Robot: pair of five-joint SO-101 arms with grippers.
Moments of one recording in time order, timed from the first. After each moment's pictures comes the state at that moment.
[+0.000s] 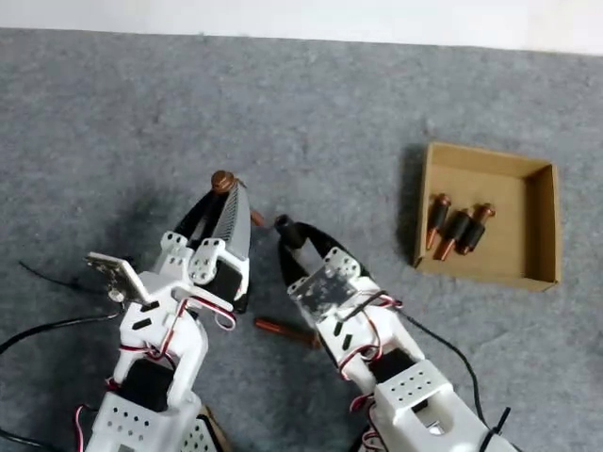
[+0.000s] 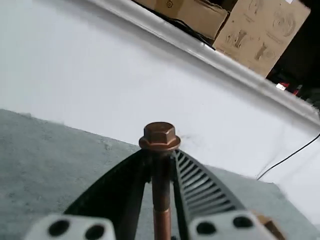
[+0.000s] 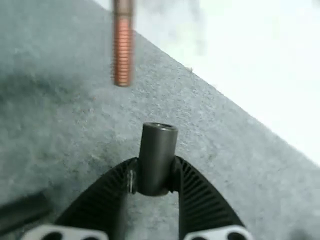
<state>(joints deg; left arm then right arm) 14.4 -103.0 96.1 5.8 32.8 -36.2 -55.8 94.9 -21.7 27.5</state>
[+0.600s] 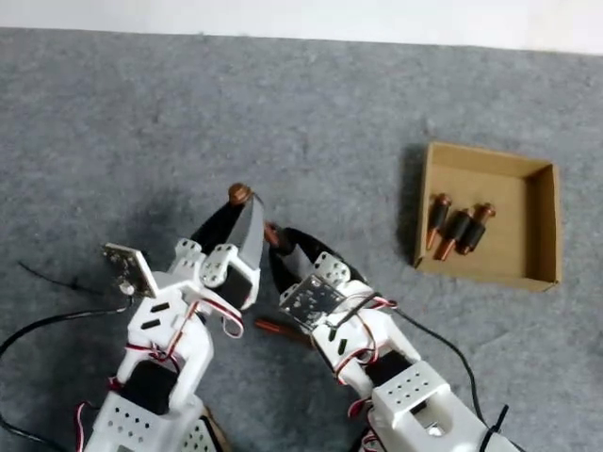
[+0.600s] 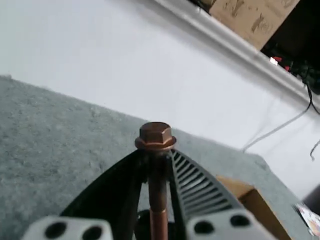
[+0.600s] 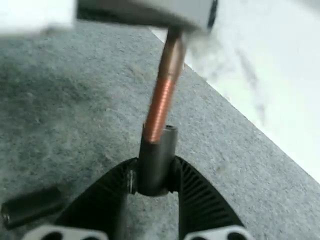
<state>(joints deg) 18.2 -103.0 96.1 12.9 35.0 -38.4 -55.8 94.9 -21.7 29.7</state>
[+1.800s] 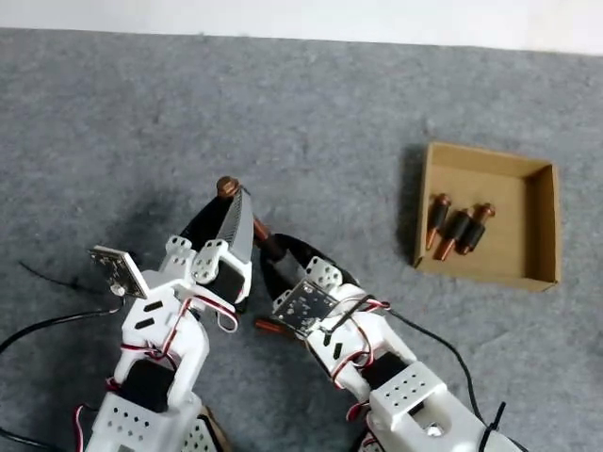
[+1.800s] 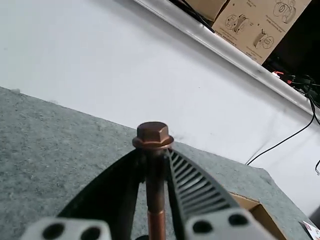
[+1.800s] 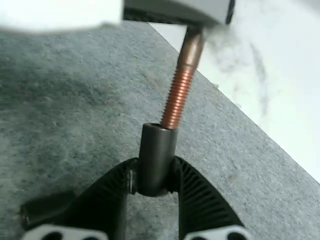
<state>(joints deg) 15.2 -103.0 96.1 10.2 34.8 -41.1 -55.8 94.9 -21.7 29.7</state>
